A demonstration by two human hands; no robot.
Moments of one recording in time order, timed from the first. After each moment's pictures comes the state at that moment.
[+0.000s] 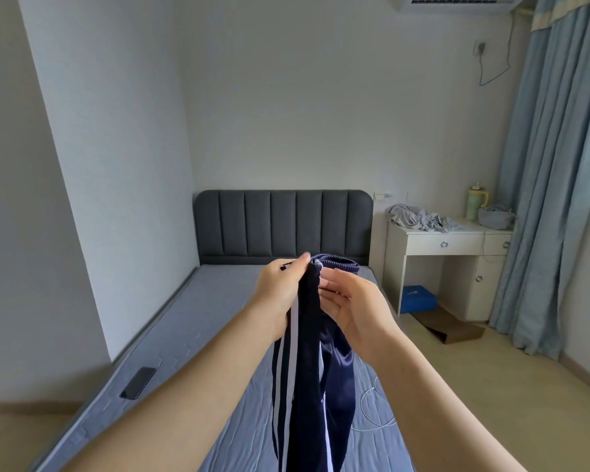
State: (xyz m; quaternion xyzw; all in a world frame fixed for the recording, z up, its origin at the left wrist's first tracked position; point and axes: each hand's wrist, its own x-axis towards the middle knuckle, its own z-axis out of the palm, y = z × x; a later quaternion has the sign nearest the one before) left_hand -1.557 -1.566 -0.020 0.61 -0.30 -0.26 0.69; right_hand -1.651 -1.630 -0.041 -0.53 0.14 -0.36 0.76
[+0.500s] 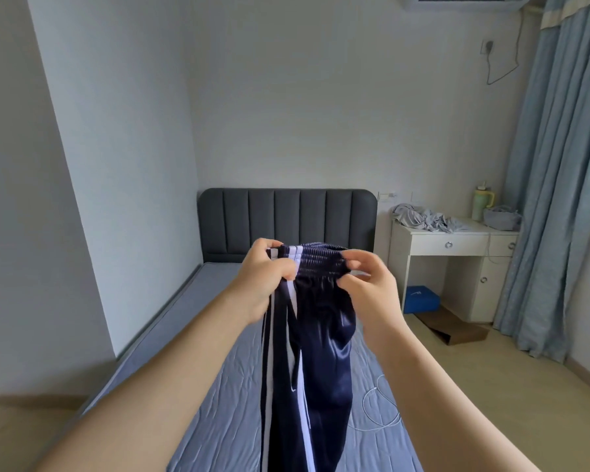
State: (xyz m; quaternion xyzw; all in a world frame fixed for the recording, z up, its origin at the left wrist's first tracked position) left_hand -1.533 -1.551 -0.011 0.60 -0.34 -0.20 0.69; right_hand -1.652 -1.638 -0.038 -0.63 0.23 -0.48 0.57
